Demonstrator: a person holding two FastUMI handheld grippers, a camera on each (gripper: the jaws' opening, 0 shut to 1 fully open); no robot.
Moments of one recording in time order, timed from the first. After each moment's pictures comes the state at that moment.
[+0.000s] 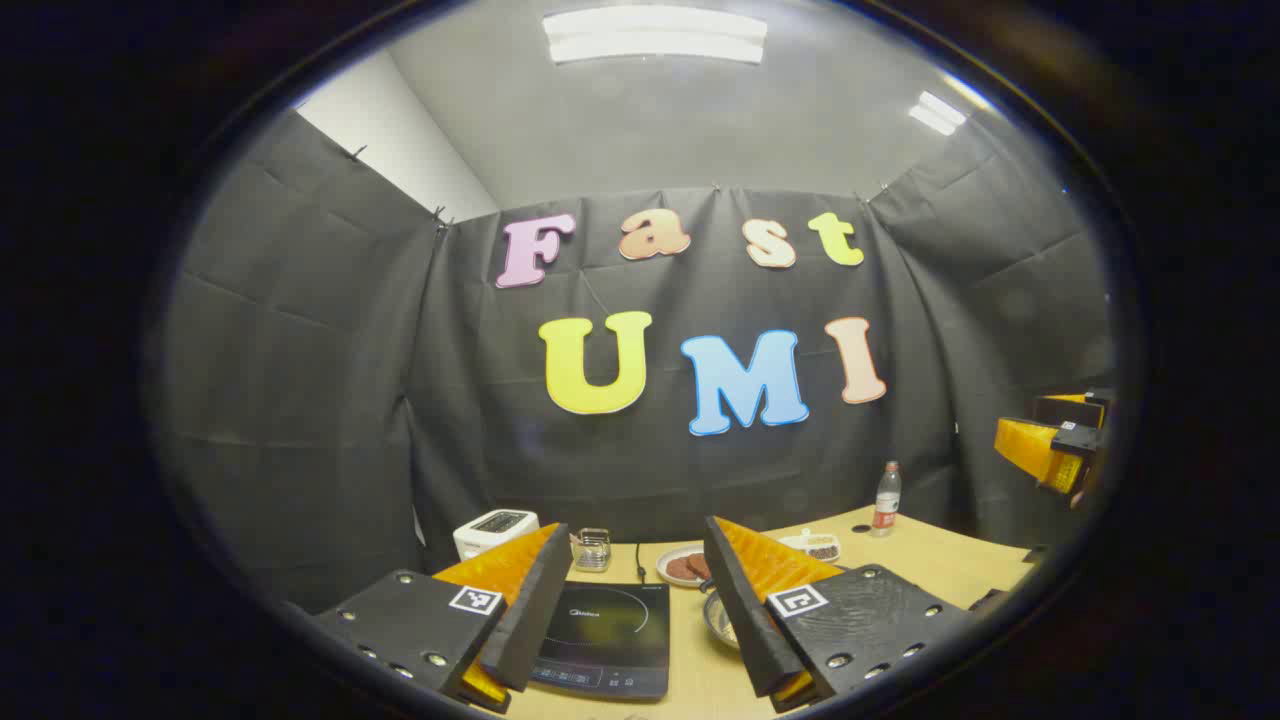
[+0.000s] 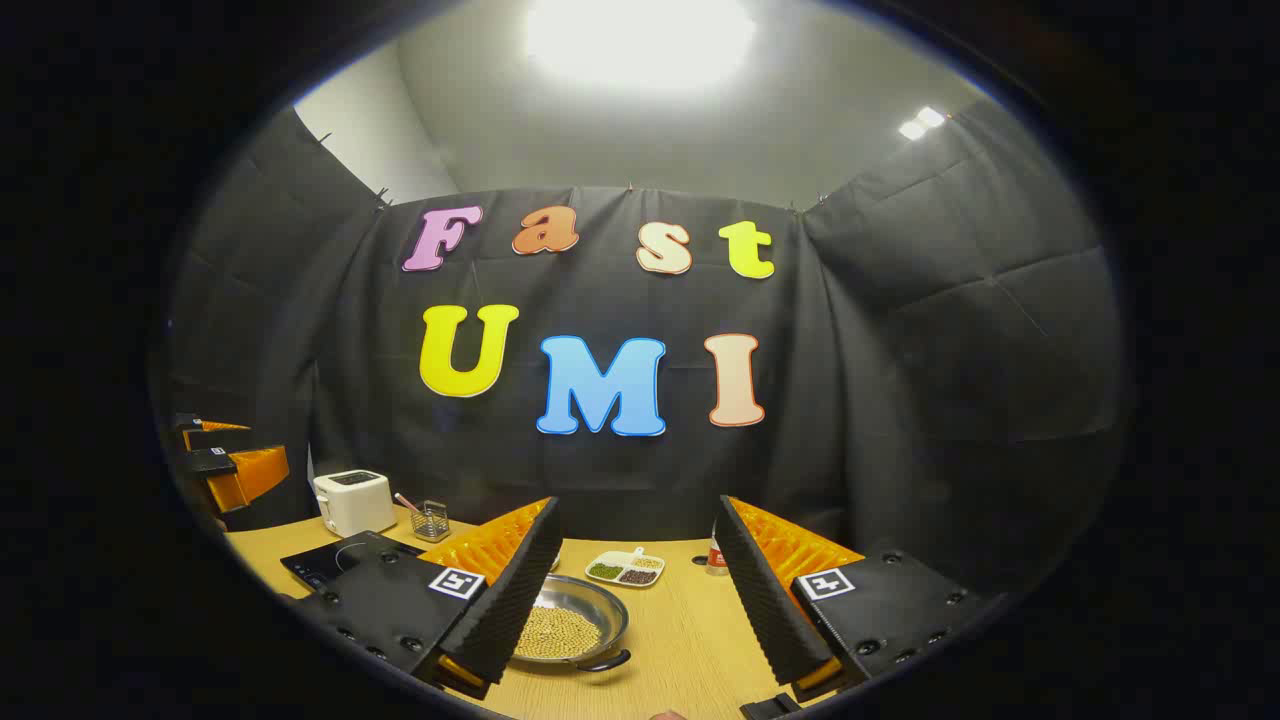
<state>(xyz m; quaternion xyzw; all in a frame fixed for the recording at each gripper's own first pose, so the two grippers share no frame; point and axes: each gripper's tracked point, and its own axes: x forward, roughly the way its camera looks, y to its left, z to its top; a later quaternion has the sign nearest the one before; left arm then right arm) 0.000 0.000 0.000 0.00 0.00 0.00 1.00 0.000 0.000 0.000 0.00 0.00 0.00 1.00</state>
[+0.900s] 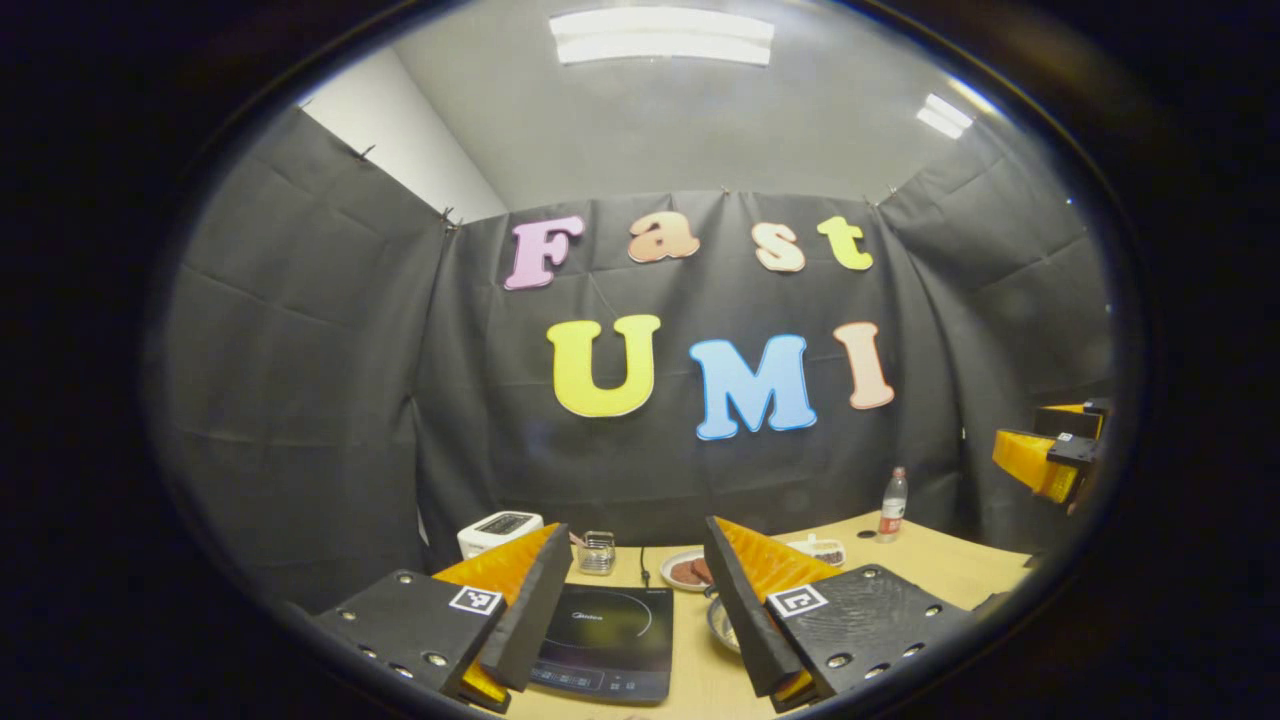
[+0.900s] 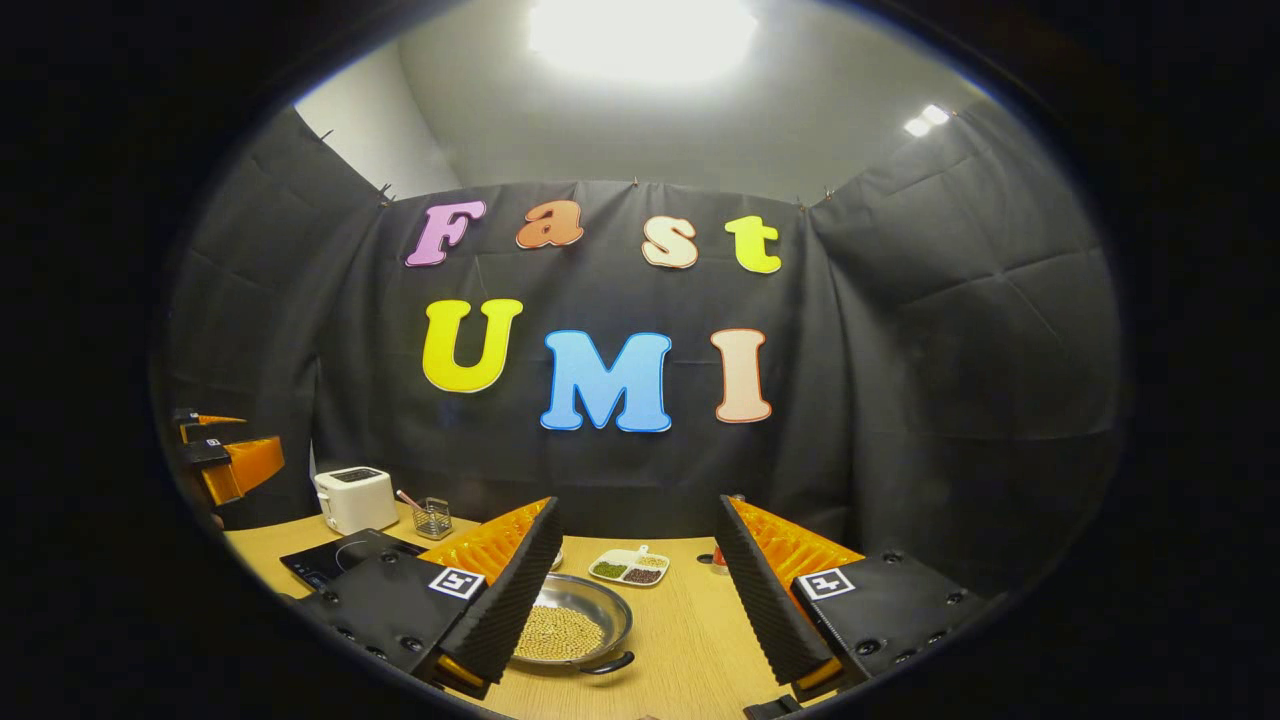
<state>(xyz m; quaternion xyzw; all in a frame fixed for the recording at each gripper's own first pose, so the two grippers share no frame) 0.002 0.007 0.004 0.00 0.00 0.01 1.00 0.008 0.004 -0.004 0.00 0.01 0.01 1.00</state>
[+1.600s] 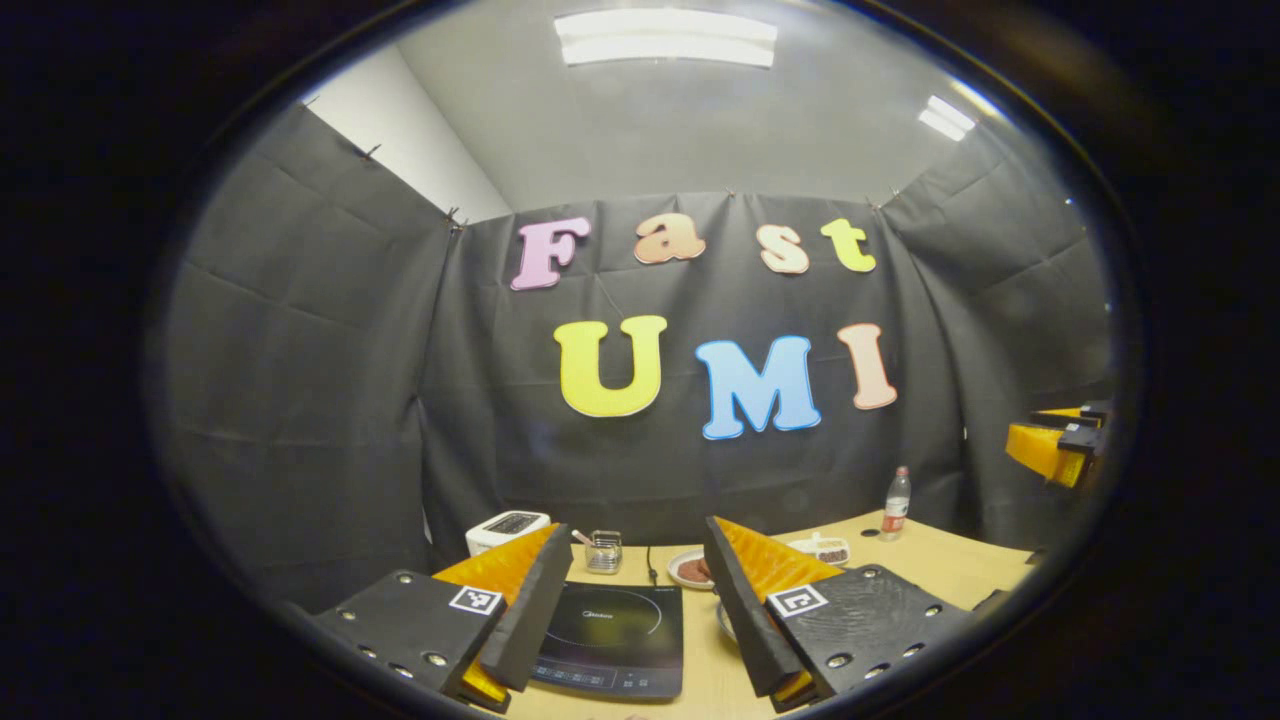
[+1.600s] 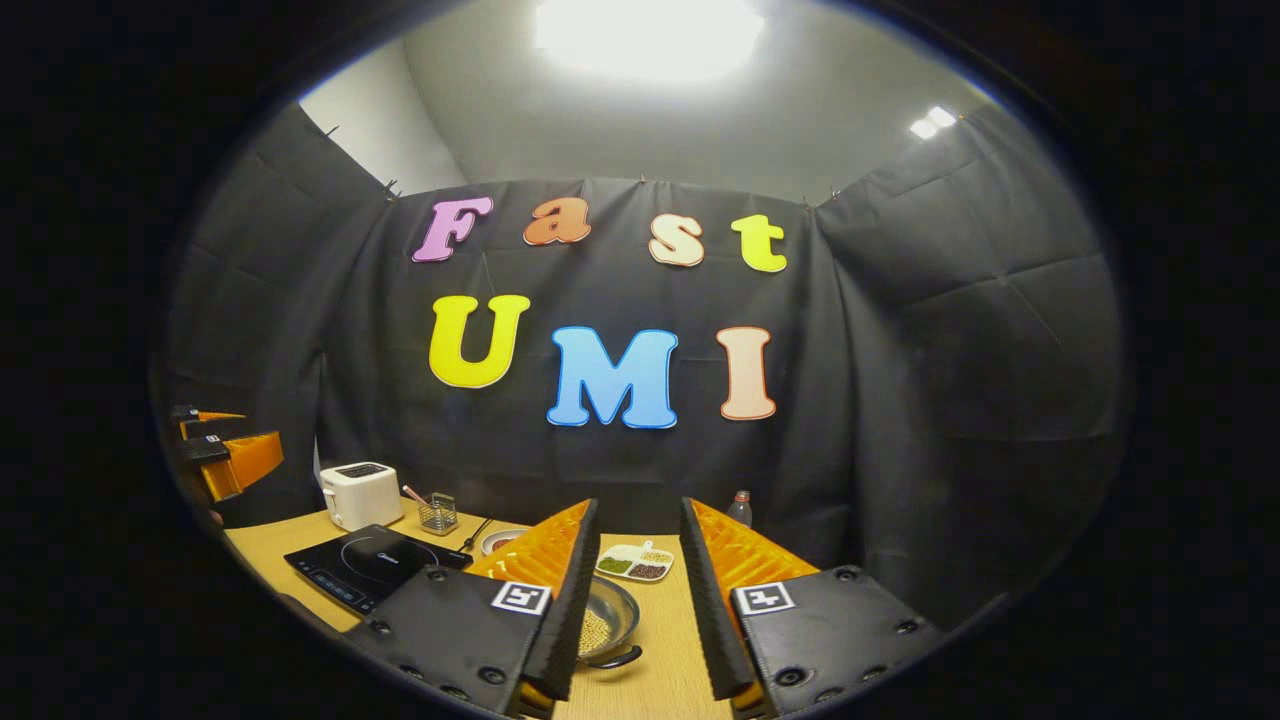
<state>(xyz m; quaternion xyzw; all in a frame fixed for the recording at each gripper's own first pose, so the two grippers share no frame) -0.006 0.027 0.003 0.00 -0.01 0.01 1.00 0.000 0.014 -0.002 0.00 0.01 0.01 1.00</state>
